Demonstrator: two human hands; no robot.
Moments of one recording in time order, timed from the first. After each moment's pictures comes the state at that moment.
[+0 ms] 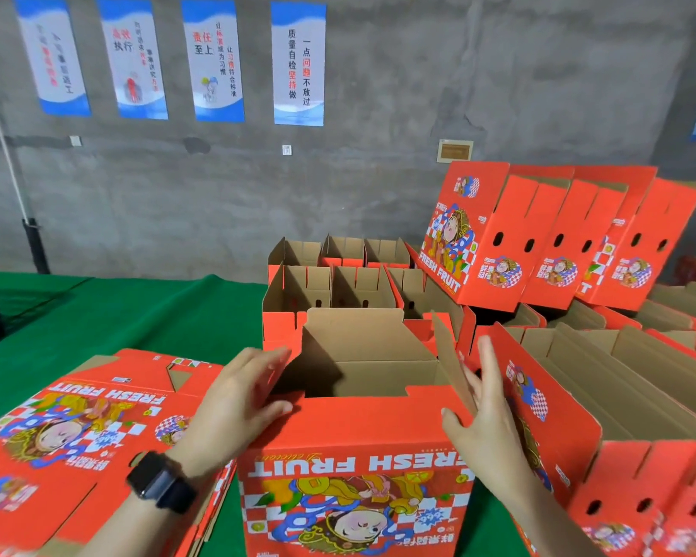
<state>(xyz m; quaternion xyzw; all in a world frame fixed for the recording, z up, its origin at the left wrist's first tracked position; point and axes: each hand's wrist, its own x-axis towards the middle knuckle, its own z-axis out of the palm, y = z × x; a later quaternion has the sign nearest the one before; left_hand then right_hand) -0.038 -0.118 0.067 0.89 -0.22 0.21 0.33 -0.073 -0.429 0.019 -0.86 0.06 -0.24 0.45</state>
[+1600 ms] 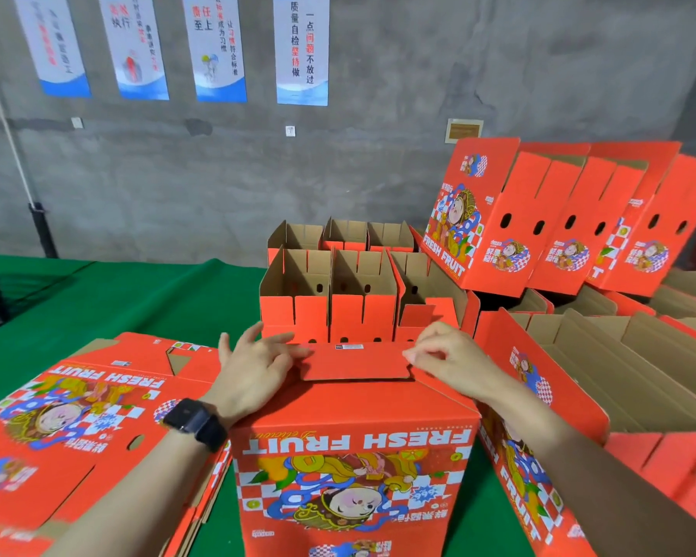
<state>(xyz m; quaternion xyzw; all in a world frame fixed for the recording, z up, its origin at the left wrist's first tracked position) 0.007 -0.144 0.065 0.95 -0.15 0.09 0.25 -0.001 -0.441 0.064 -0.93 -0.15 -0.11 0.33</state>
